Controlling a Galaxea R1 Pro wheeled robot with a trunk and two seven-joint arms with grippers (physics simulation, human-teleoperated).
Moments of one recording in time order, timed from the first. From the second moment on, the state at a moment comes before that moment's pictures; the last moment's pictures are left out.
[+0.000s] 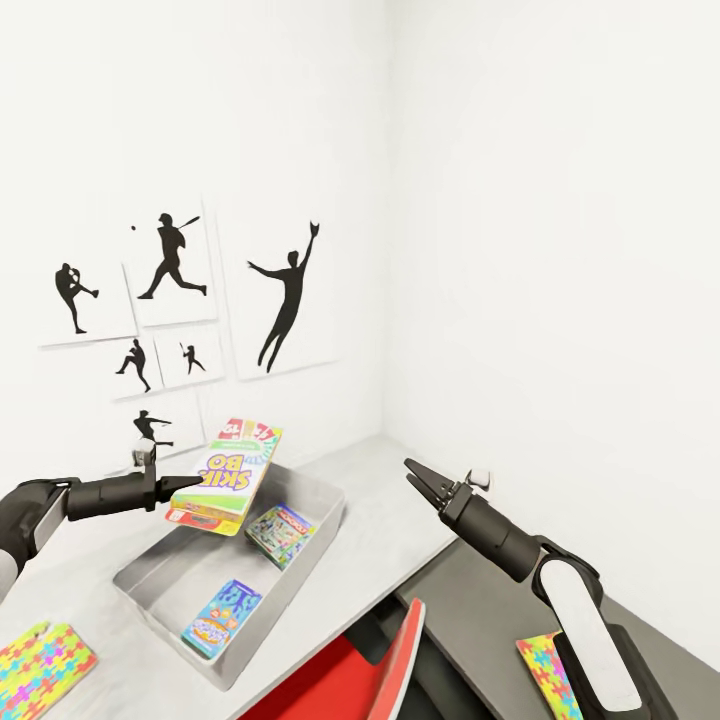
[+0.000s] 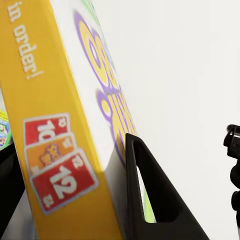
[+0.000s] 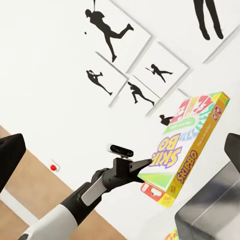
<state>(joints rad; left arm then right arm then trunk) -0.92 0.49 0.03 -0.40 0.19 0.80 -1.43 -0.28 -0.04 0.04 -1.58 -1.09 0.70 0.50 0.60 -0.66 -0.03</state>
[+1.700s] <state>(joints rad) -0.92 0.45 -0.09 -0.40 0.17 0.77 -1.21 -0.28 -0.05 0.04 -1.58 -1.09 0.71 0.50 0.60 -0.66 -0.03</state>
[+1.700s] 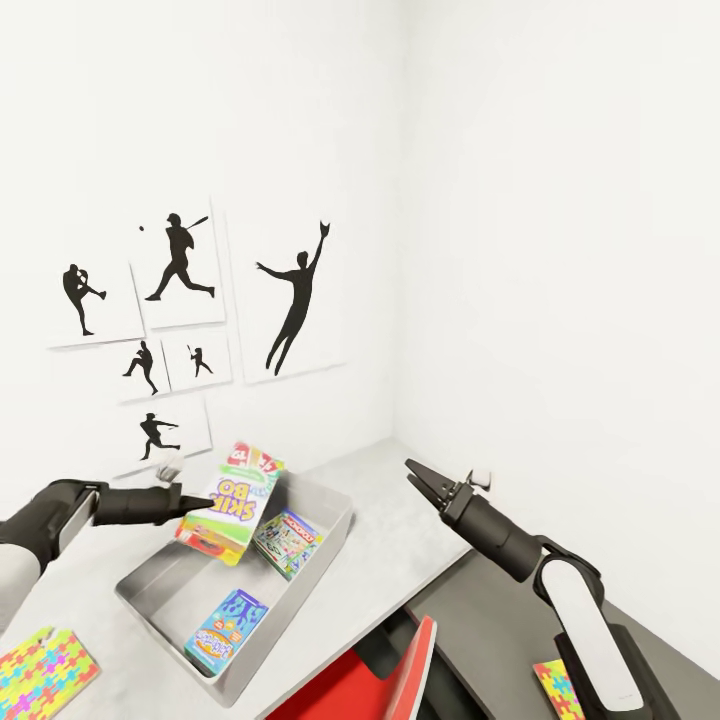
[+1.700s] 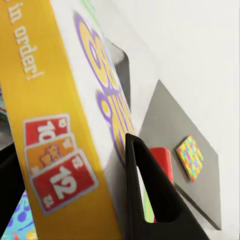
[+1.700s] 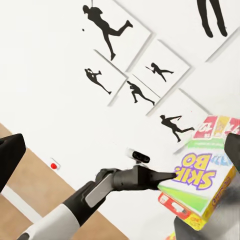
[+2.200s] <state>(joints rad) -0.92 0.42 -0.32 -0.39 0.16 0.66 -1.19 -0.28 -0.04 0.04 -1.58 -1.02 0.71 0.50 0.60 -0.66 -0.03</state>
